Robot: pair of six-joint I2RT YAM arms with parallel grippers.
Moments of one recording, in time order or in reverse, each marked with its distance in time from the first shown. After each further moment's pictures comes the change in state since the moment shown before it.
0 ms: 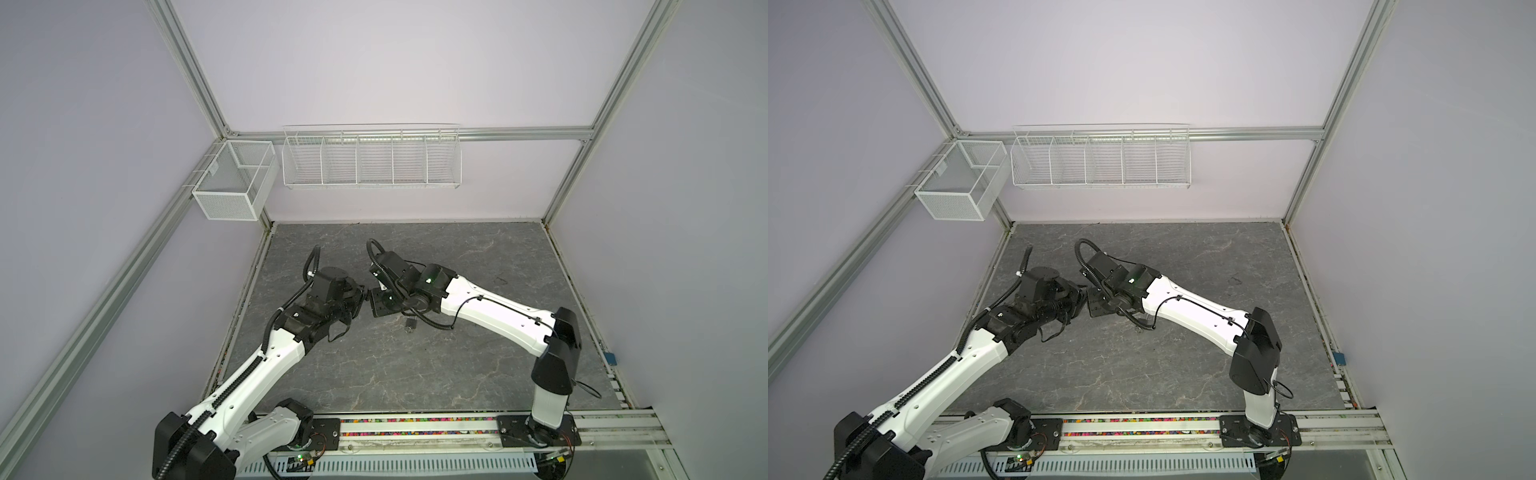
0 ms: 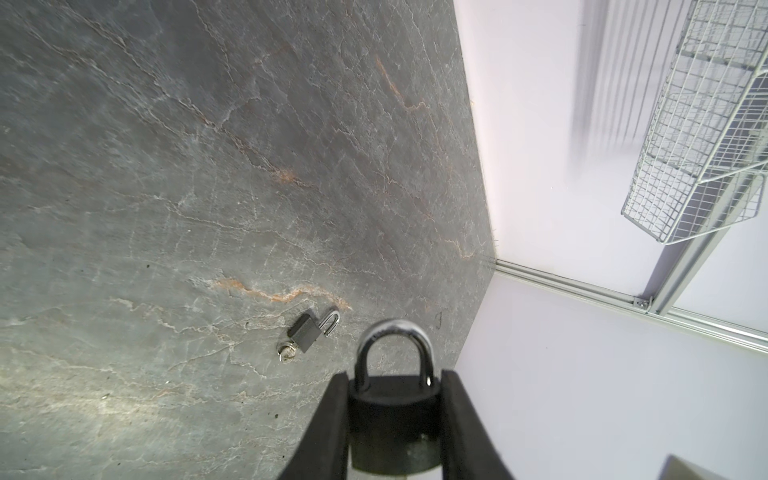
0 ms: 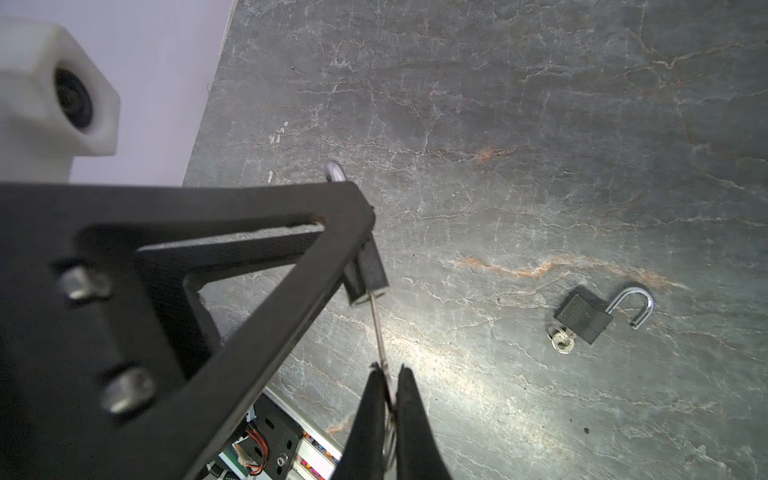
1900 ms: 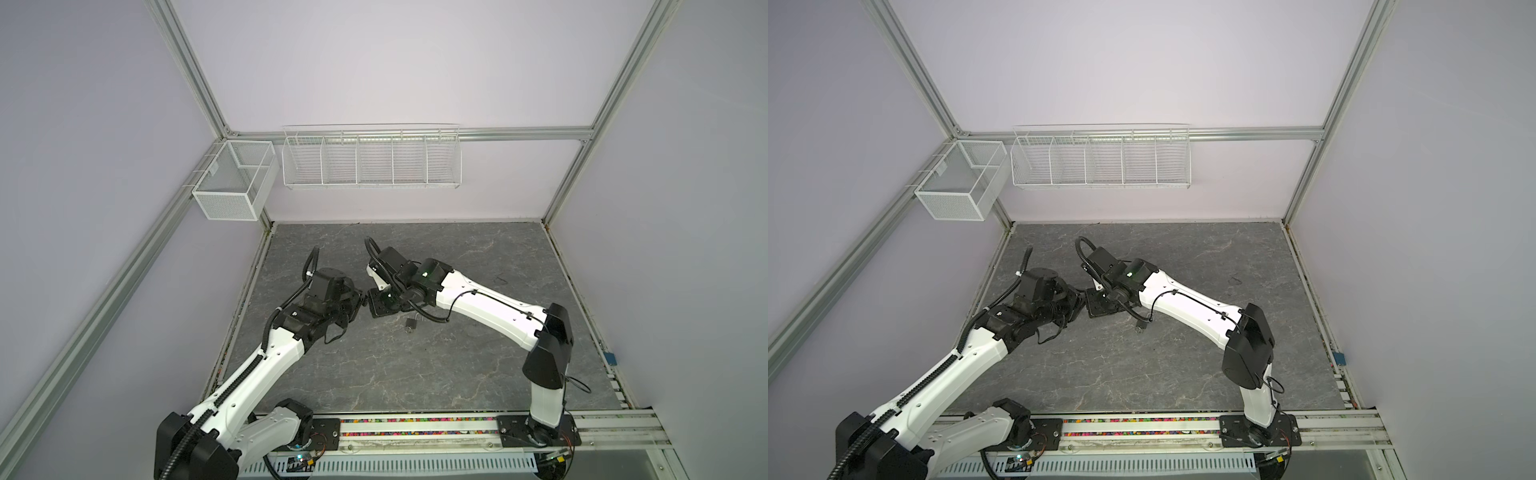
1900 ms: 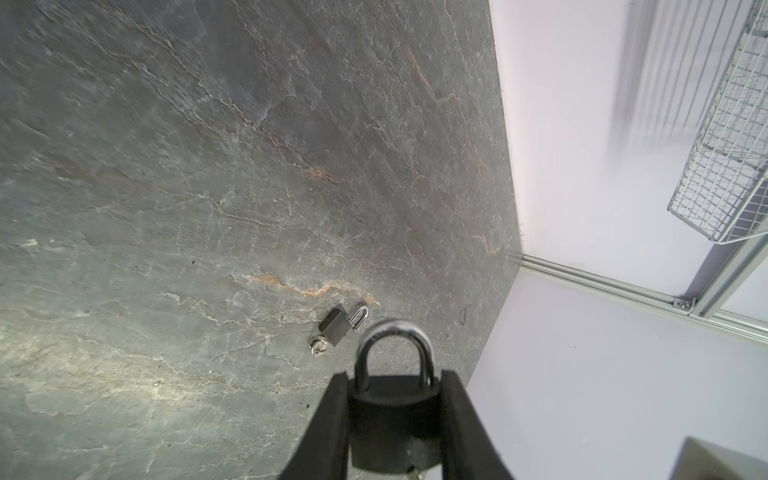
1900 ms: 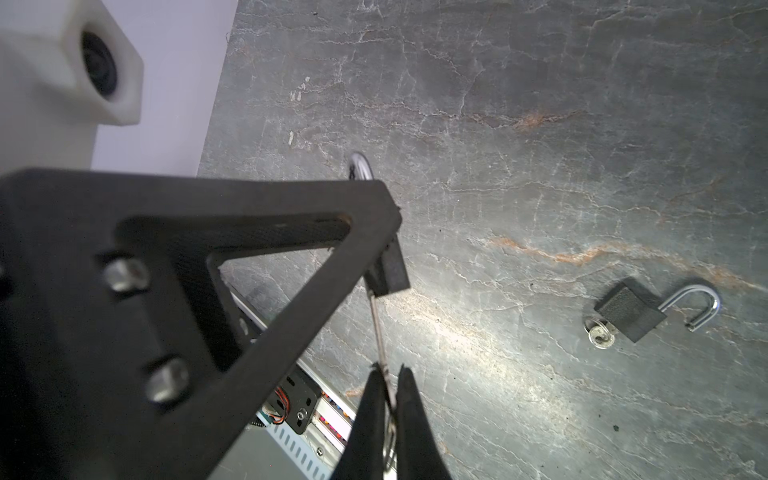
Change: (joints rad) left arm 0.039 0.006 -0.006 -0.053 0.050 0.049; right arm -0.029 0.054 0.072 -0.081 -0.121 -0.059
